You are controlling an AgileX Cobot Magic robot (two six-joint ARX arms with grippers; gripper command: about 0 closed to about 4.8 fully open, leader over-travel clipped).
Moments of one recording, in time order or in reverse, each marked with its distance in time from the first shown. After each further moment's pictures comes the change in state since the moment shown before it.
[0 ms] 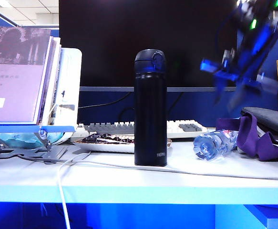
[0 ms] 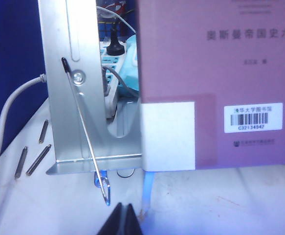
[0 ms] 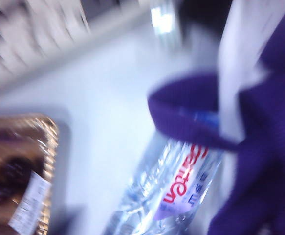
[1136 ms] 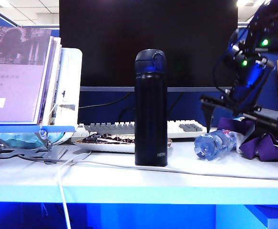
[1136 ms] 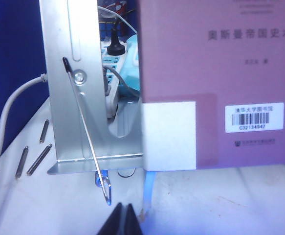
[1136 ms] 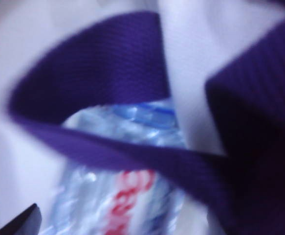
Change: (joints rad) left arm 0.000 0.000 0.000 0.000 0.000 0.000; right arm -0.025 0.213 0.082 -0.029 0.017 0.120
